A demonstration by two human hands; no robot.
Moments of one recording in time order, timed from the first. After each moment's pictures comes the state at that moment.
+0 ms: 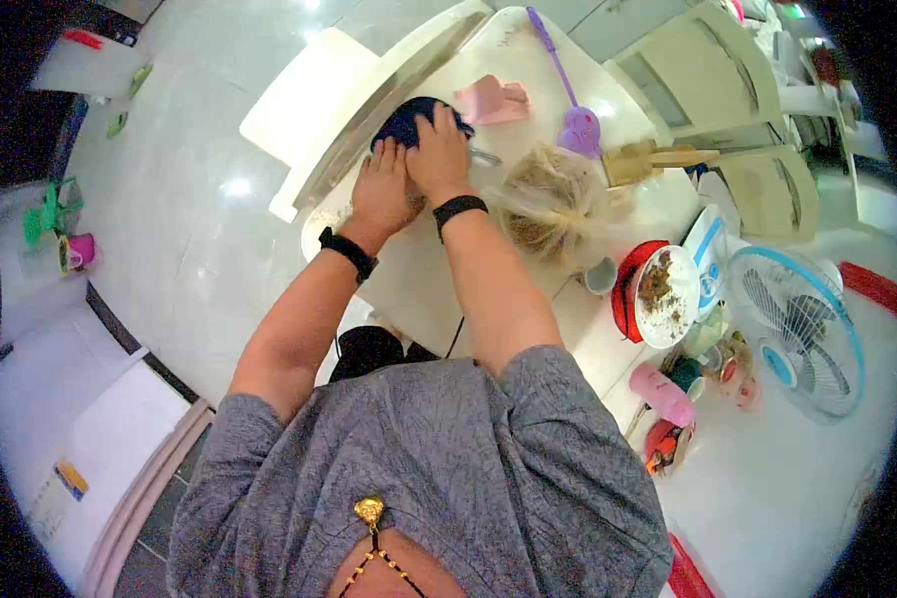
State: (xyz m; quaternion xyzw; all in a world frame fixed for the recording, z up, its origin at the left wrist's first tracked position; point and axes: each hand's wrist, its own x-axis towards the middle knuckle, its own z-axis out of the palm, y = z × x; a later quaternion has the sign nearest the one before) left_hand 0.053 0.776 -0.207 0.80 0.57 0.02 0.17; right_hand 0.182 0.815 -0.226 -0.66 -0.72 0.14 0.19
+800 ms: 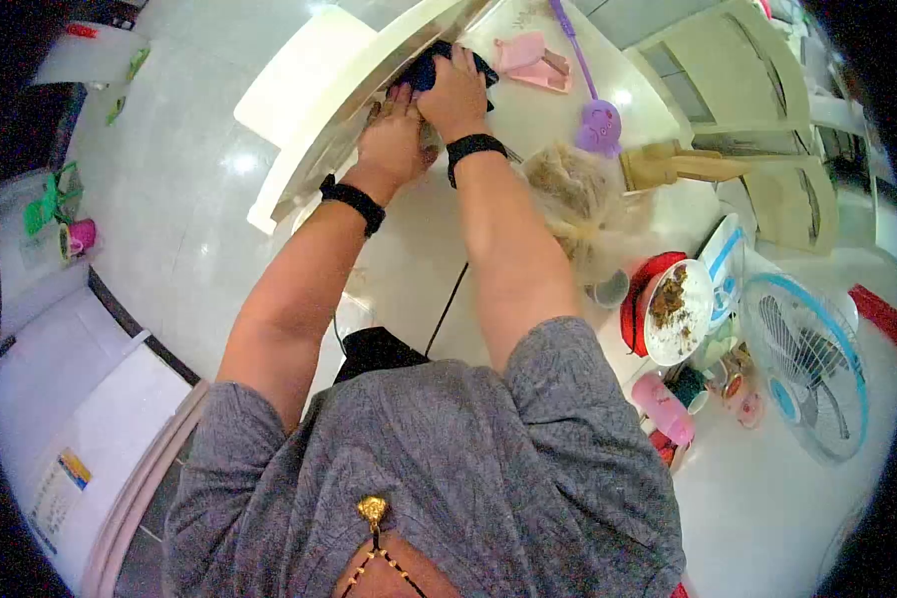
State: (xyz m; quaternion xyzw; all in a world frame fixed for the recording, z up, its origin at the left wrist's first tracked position) left_hand 0.084 0.843 -0.218 0.80 0.58 0.04 0.15; right_hand 0.207 0.905 -0.245 -0.67 -0.71 0.07 0.23
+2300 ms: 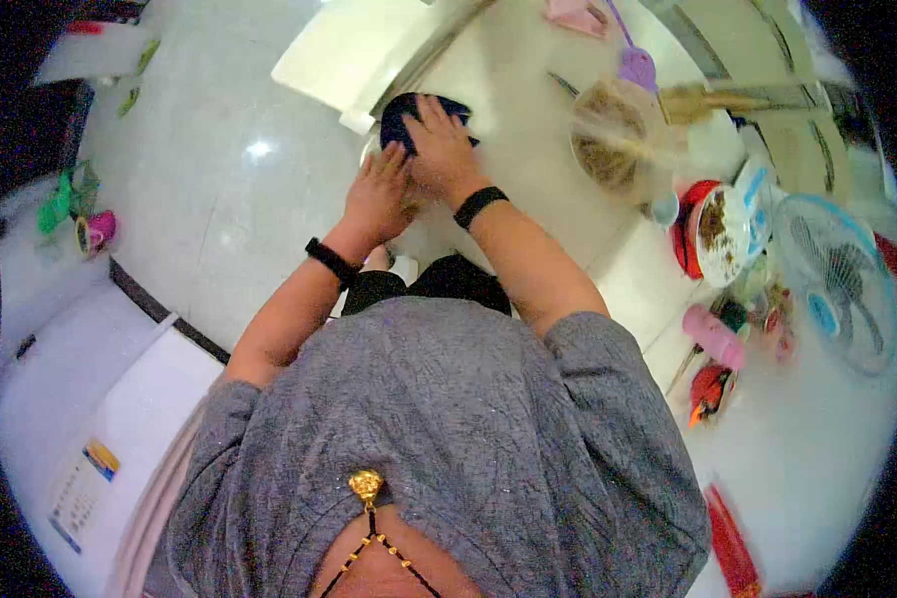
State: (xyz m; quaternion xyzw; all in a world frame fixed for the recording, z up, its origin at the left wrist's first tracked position) left_hand -0.083 0.671 -0.193 0.87 0.46 -0.07 0.18; right_hand 0.084 0.713 -0.227 -0.58 -0.78 0.18 0.16
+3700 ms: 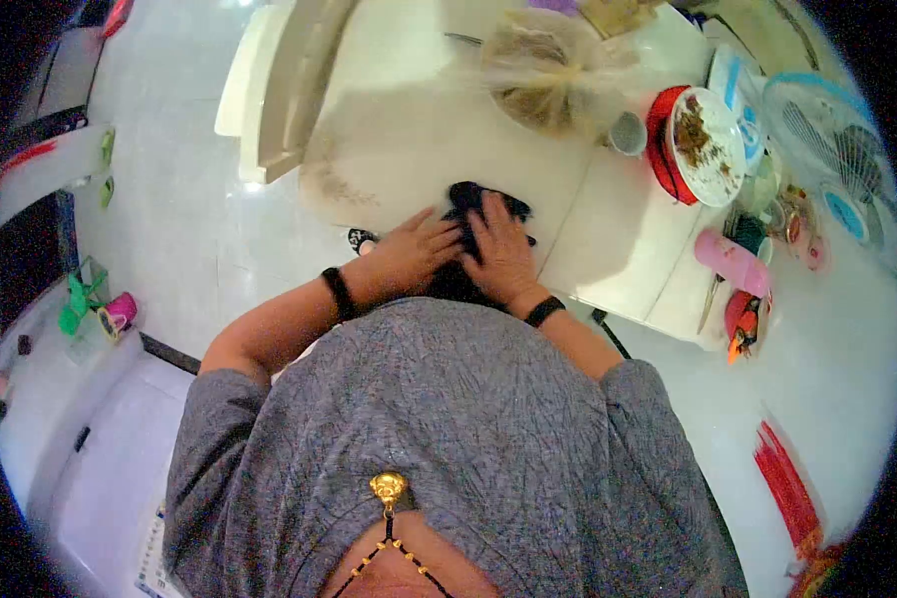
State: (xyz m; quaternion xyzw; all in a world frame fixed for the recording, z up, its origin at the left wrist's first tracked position) left_hand 0.000 0.618 -0.198 0.95 0.04 -0.07 0.30; right_hand 0.194 0.491 -0.199 -0.71 -0.65 0.27 0.10
